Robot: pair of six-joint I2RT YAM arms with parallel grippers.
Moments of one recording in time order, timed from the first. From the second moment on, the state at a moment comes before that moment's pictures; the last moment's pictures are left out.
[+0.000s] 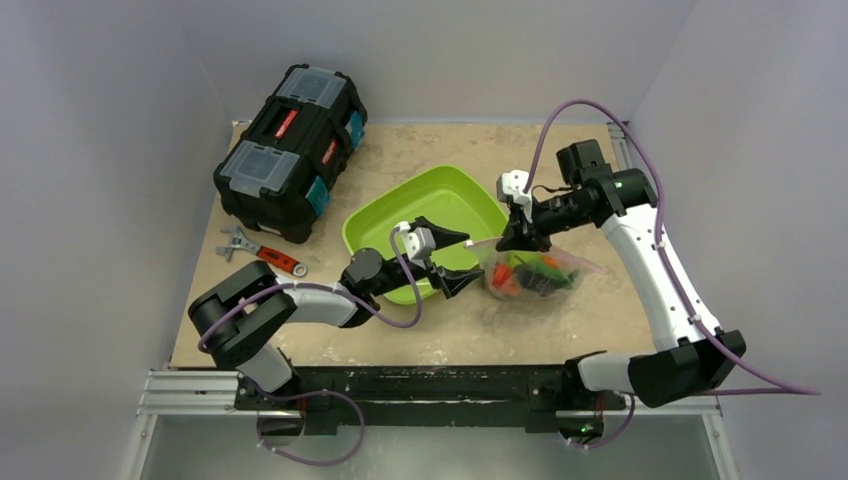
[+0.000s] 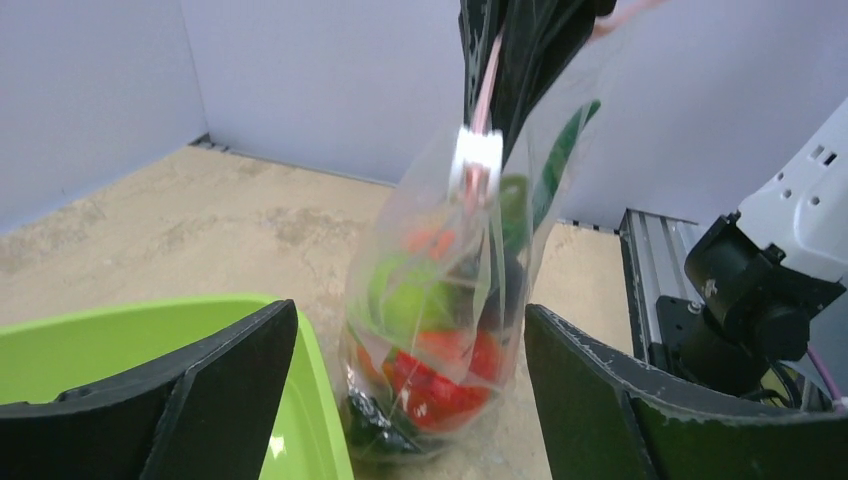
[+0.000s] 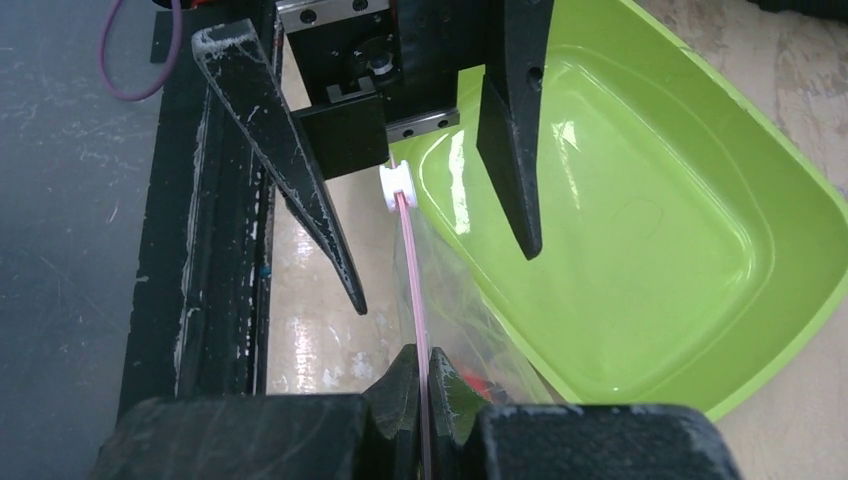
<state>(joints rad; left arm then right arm) -0.89 1.58 0.54 1.28 0.34 -0.15 0.26 1.32 1.47 -1.31 -0.89 -1.06</state>
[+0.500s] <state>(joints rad) -0.89 1.60 0.61 1.35 0.41 -0.20 0.26 1.32 1.45 -1.31 -0.91 -1.07</state>
